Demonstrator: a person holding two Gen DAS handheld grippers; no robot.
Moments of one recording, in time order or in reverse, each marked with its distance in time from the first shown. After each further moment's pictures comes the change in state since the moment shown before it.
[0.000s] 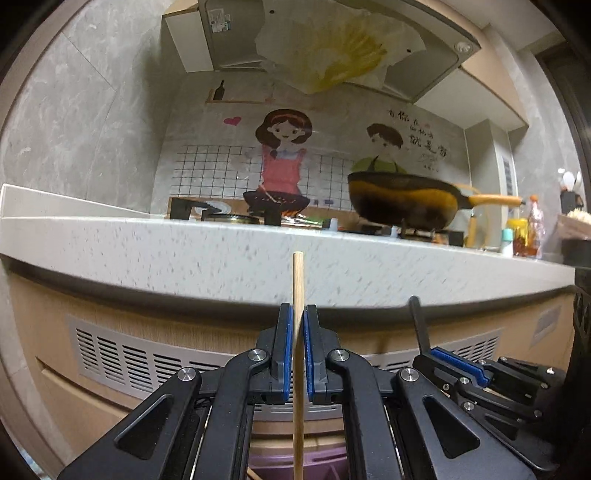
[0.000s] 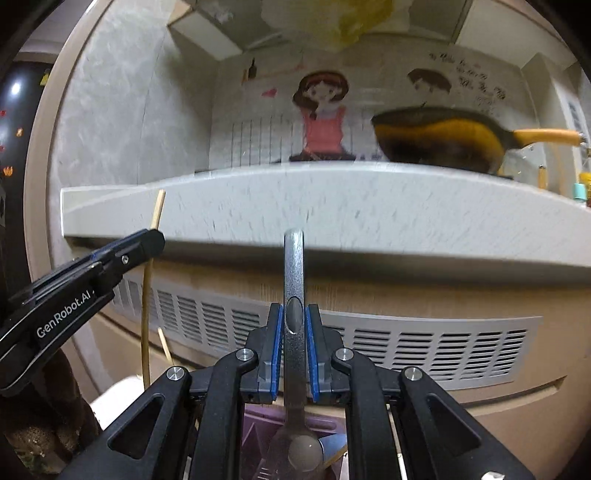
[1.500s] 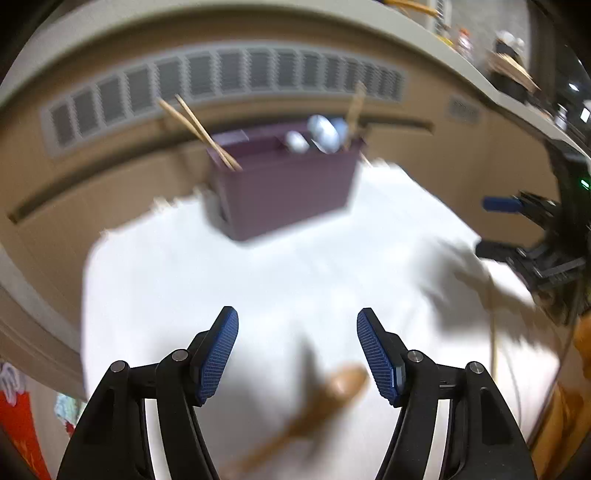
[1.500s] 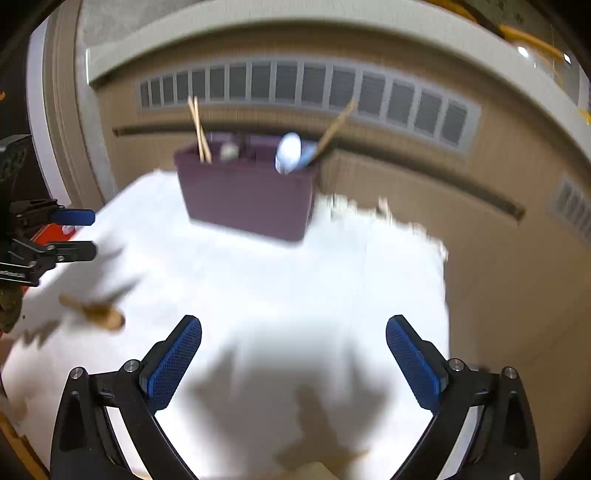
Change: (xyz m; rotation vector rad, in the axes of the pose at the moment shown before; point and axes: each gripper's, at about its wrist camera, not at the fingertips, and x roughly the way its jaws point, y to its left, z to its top) left arm -0.145 0.027 -0.145 0.172 0.843 -0.363; right arm -0.145 -0.009 -0.142 -0.064 0.596 -0.016
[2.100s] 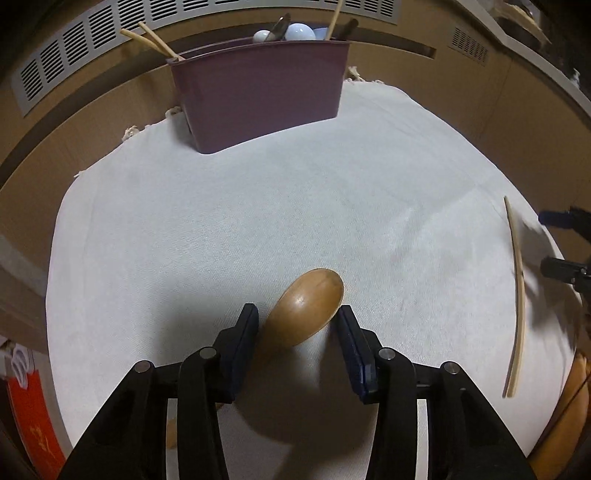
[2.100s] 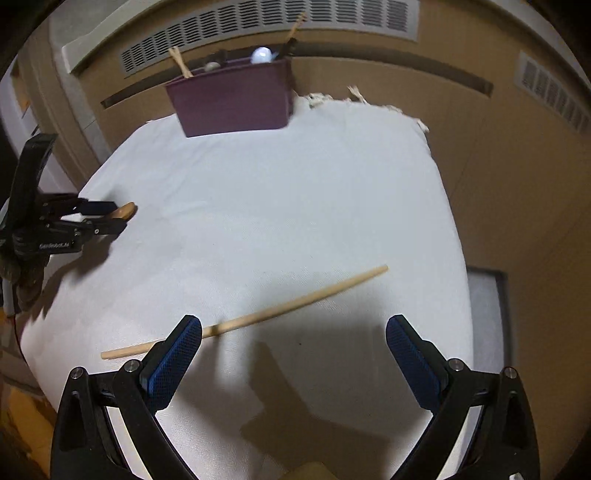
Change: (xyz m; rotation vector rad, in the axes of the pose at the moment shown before) left arm 0.043 -0.040 -0.033 -0.004 0.190 0.081; right arm -0.022 -0.014 -0.091 0.195 0.193 0.043
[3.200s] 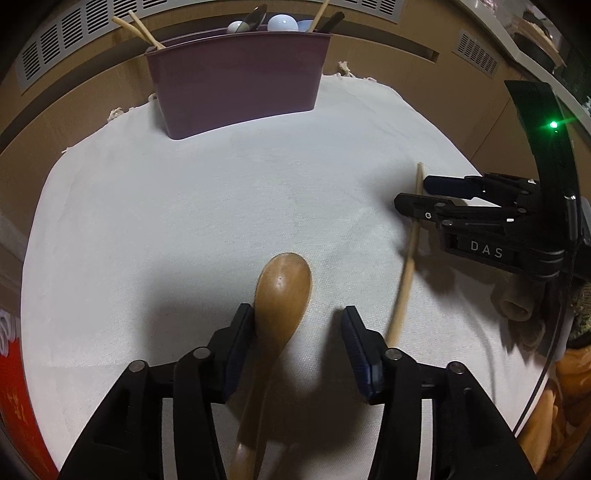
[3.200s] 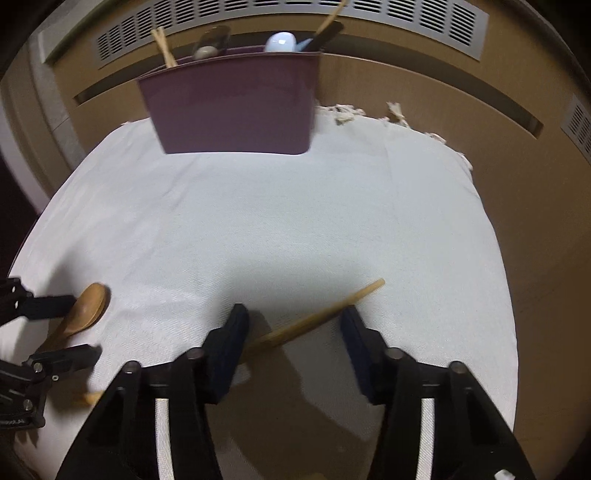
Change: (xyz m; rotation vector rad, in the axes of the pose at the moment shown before) left arm 0.001 -0.034 0.008 -0.095 0.042 -0.049; right arm 0.074 0.047 0.083 -0.076 -0.009 -0.071
